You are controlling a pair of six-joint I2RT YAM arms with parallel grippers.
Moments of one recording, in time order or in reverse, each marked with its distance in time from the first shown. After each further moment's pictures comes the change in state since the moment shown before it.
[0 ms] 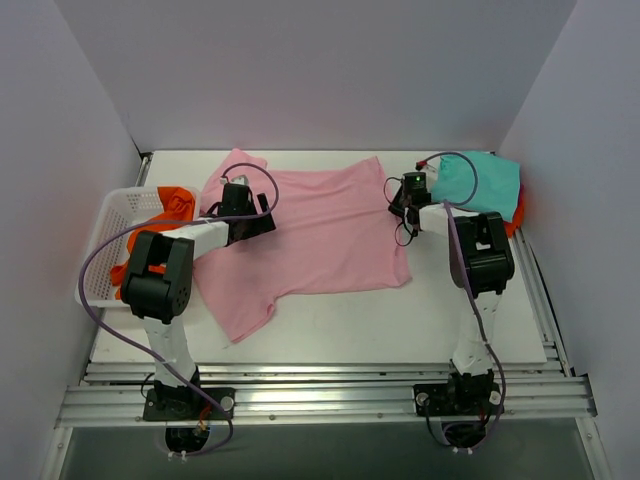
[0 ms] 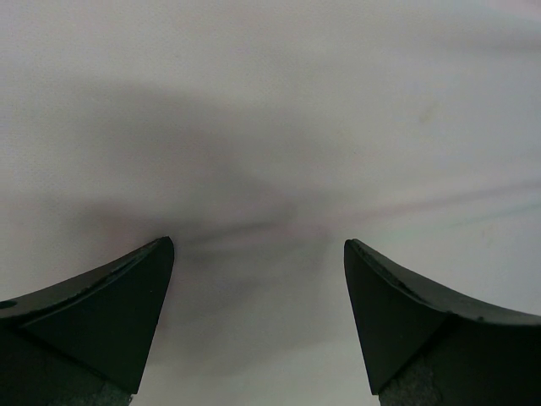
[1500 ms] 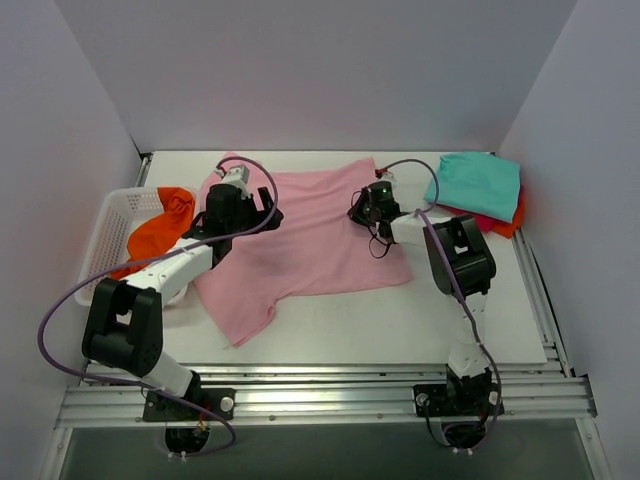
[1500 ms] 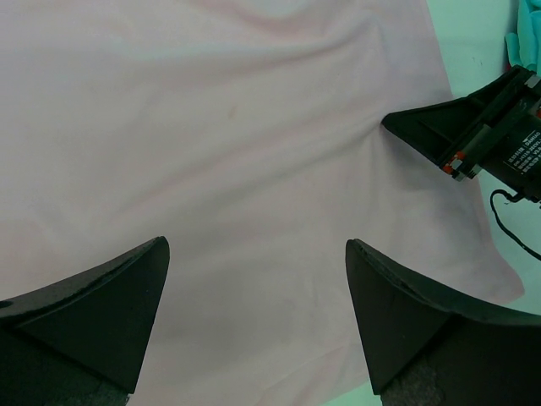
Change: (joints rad) left arm -0.059 -0.387 -0.192 0.117 0.121 0.051; right arm 0.178 0.013 -0.031 0.135 -0.140 0.071
